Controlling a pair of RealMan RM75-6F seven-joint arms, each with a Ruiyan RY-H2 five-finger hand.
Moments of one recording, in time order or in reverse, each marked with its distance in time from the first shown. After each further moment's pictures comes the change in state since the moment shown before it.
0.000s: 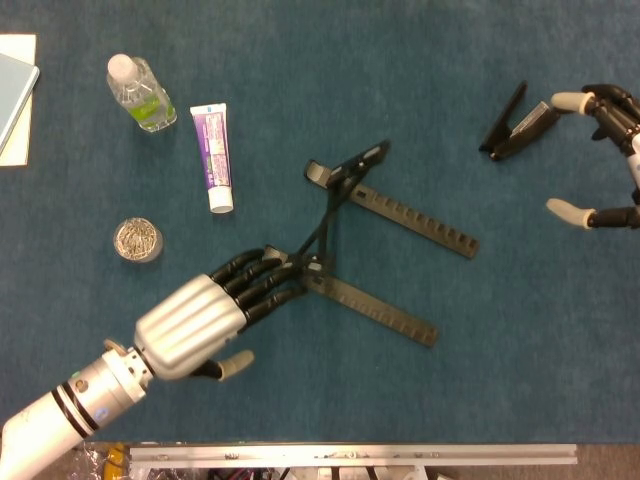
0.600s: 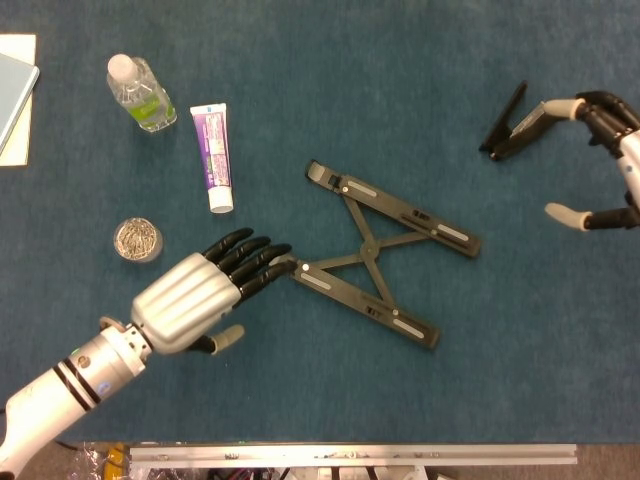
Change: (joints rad) left arm -0.039 -0.023 -0.041 0.071 -0.098 -0.049 0.039; right arm 0.014 0.003 0.004 0.018 0.019 -0.081 -0.054
